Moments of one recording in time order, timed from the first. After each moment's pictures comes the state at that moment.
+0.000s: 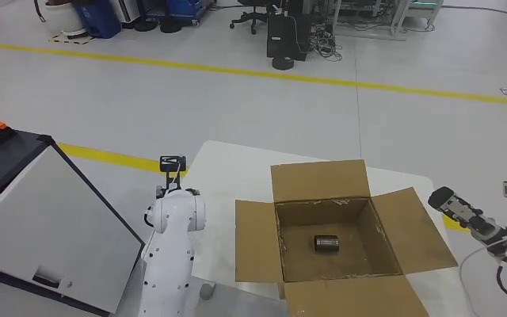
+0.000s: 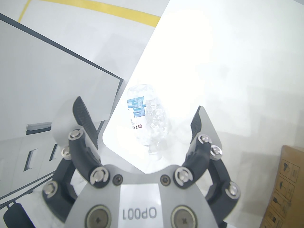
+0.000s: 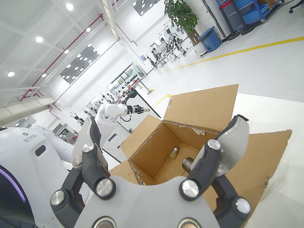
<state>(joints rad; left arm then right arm) 1.21 -1.68 -1.50 -1.68 1.97 0.19 -1.25 -1.57 -0.59 1.69 -1.35 0.70 -0.93 0.89</state>
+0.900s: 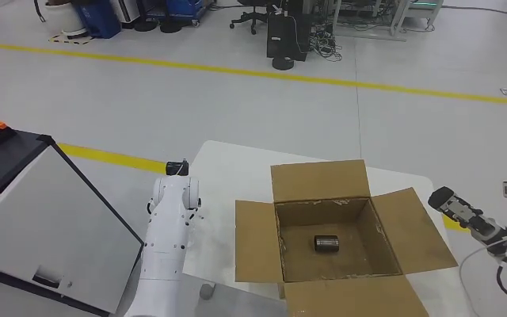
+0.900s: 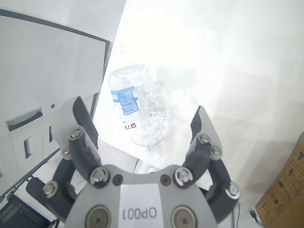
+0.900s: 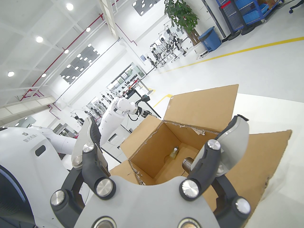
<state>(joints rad) 0.99 -1.66 -1.60 -1.30 1.87 0.11 -1.39 -1.57 -0.59 1.69 -1.35 0.70 -0.93 0.89</state>
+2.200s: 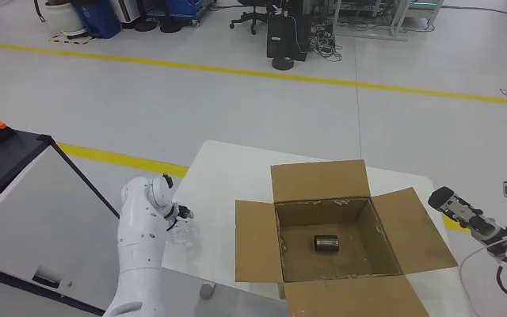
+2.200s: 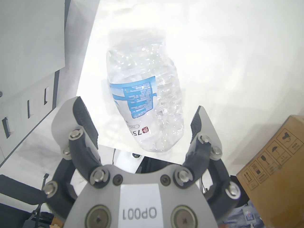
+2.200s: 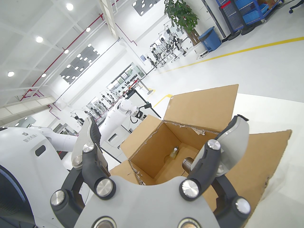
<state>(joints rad) 0.92 -1.59 -1.85 -1.11 1.62 0.01 -1.46 -1.57 -0.59 1.69 -1.35 0.70 -0.93 0.89</state>
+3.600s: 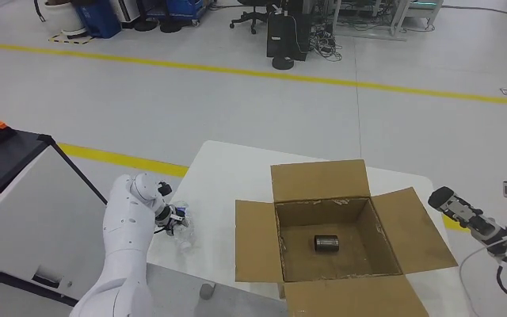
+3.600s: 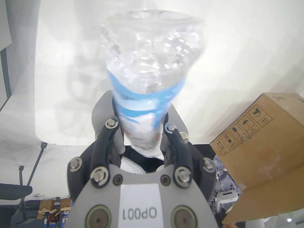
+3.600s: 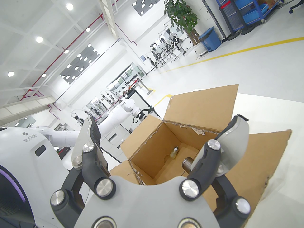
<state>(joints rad) 0.78 -1.48 -1.90 -0.77 1.40 0.00 -1.51 -1.57 -0.59 1.69 -1.35 0.70 -0.93 0.89</state>
